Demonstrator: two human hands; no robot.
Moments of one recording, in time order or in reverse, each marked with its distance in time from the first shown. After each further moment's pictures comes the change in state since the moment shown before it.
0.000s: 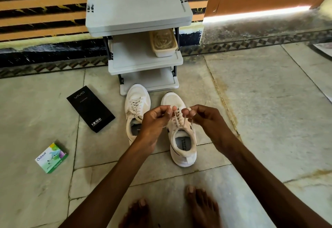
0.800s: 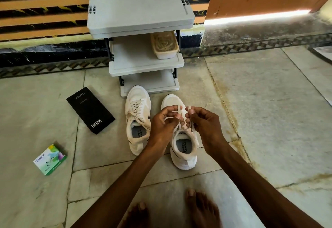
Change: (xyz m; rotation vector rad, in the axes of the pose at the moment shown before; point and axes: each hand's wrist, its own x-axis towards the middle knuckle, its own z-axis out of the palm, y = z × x) left_hand 0.008 -0.019 0.019 0.017 0.066 0.069; right_hand 0.006 0.004 0.024 0.331 0.247 0.141
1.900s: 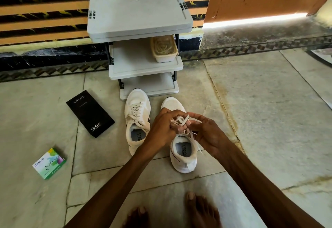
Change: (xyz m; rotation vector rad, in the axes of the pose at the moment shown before) left_hand 0.007 0.021 -0.010 0.787 -0.234 0.202; right_hand 0.016 0.007 -0.015 0.234 -0.183 0.331
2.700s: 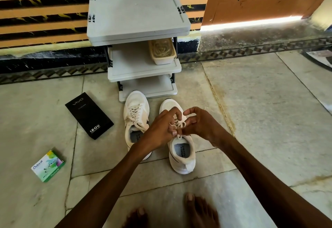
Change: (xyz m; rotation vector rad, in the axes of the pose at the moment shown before) left_hand 0.003 -0.006 -0.009 0.013 -0.138 0.054; right_hand -0.001 -0.026 0.007 -0.799 -0.032 -0.155
